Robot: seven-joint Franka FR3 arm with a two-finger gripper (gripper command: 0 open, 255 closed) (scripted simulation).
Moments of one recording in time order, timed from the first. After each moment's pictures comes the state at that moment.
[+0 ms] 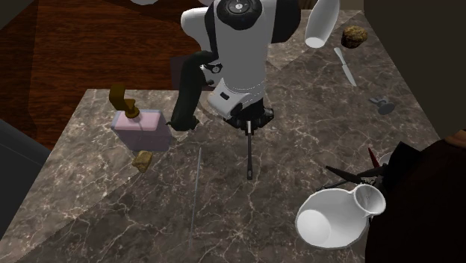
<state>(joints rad) -0.02 0.14 0.00 -1.72 0.12 1.86 0.20</state>
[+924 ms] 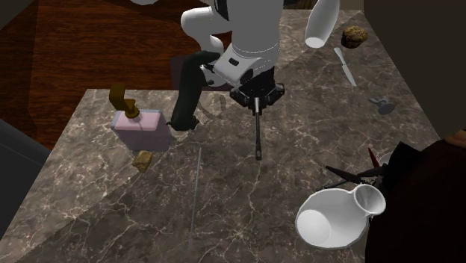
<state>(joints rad) 0.00 0.08 0.02 -1.64 0.11 1.73 0.25</state>
